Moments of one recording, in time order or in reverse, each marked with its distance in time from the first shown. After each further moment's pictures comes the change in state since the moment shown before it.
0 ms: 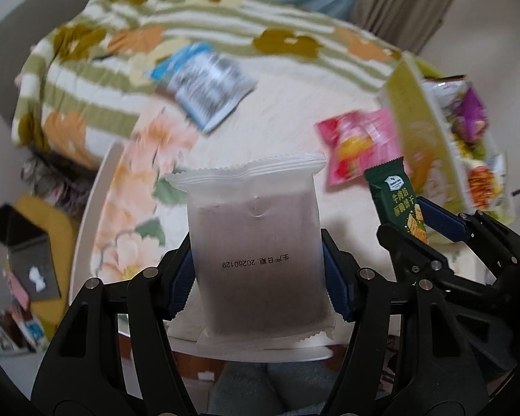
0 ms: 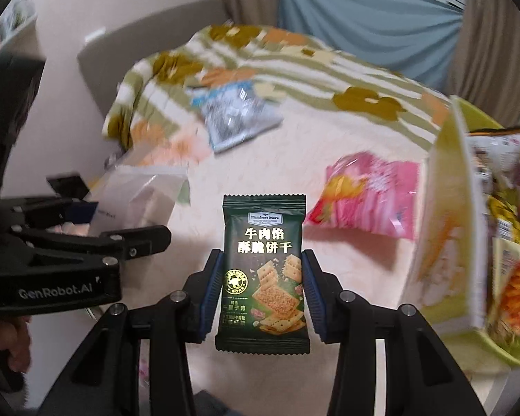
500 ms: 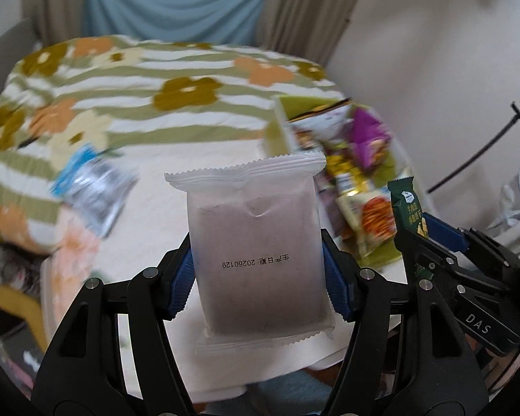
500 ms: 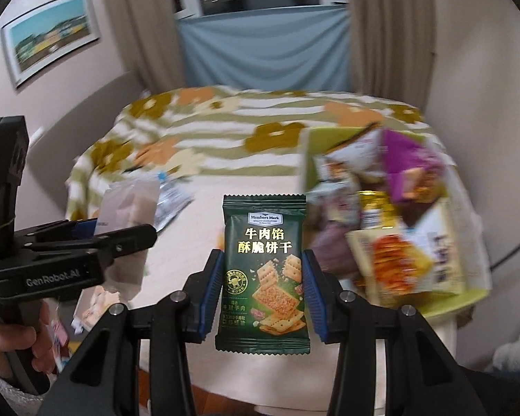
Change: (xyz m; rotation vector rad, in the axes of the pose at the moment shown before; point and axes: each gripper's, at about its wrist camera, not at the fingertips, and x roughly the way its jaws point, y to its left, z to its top) left arm -0.035 -0.126 0.070 0.241 -0.087 -0.249; right arm -0.128 -0.098 0.003 0.315 -0.157 -0.207
